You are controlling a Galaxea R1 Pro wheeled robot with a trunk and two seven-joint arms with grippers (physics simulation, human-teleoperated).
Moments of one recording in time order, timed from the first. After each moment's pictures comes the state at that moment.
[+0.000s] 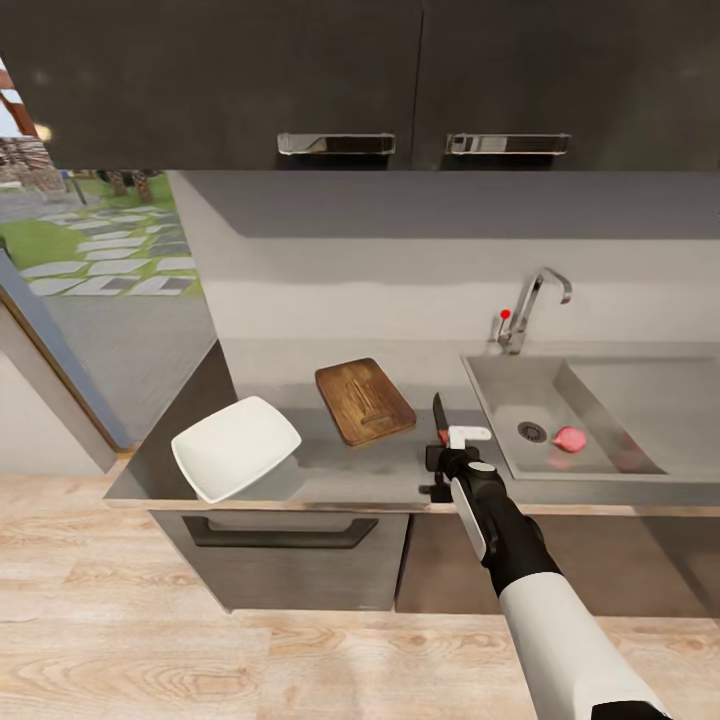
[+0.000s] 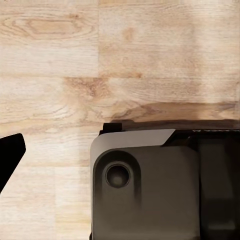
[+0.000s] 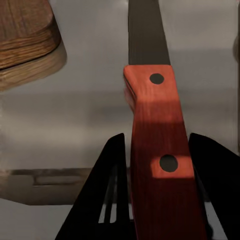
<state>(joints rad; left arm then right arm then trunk) 0.00 0.00 0.00 -0.50 0.00 -0.11 0.00 -0.74 0.12 0.01 -0.95 0.01 0.45 -0.12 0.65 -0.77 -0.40</state>
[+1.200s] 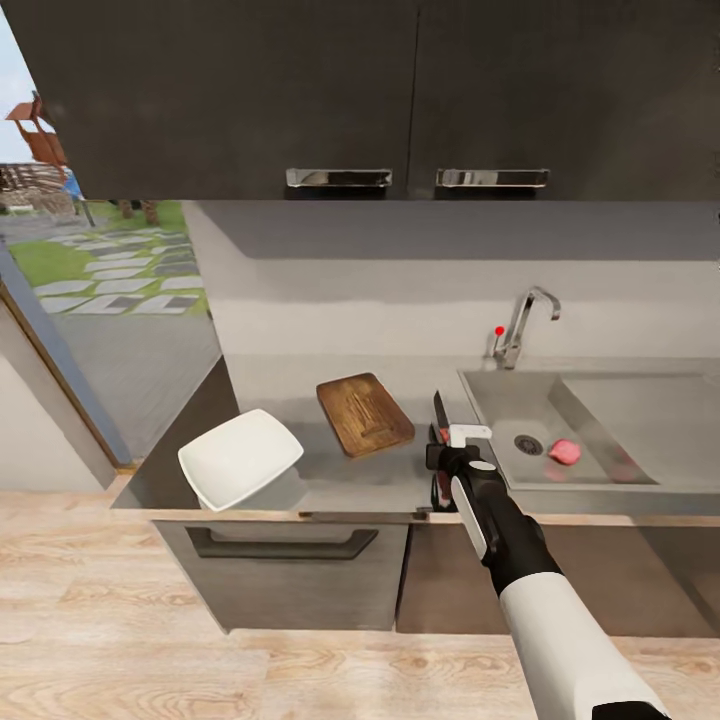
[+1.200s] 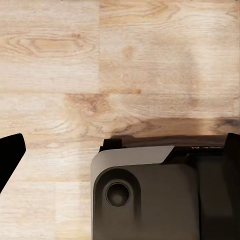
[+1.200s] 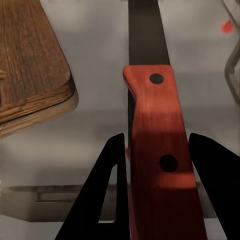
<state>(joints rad) 0.00 0.00 0.00 -0.50 0.00 -0.11 0.00 -0.74 0.12 0.01 -0.96 0.01 0.45 -0.12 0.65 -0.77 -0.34</state>
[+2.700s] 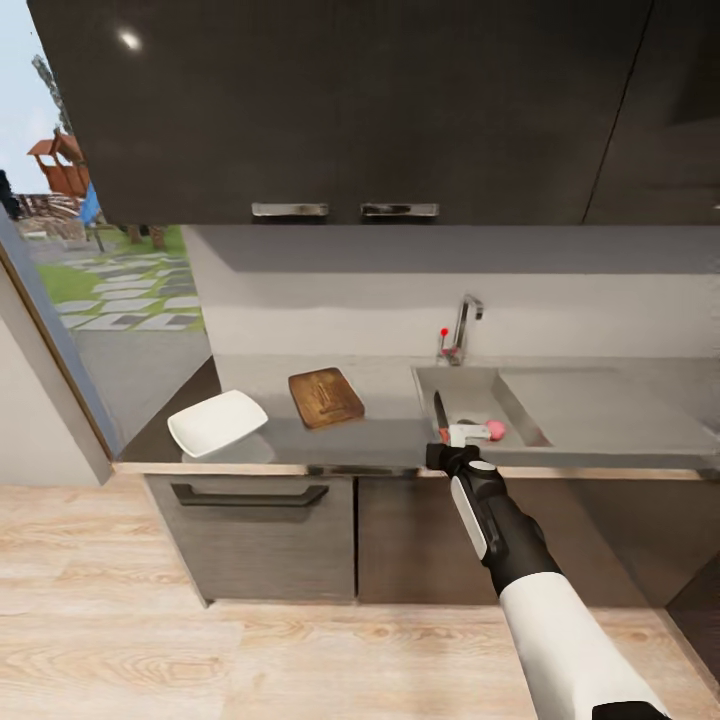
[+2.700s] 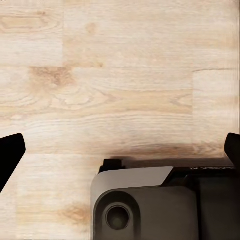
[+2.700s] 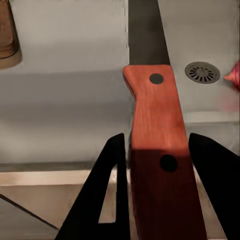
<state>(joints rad) 0.00 0.00 0.00 -0.50 0.00 -0.11 0.00 -0.74 0.12 0.01 -0.96 0.01 0.45 -0.12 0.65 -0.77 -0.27</state>
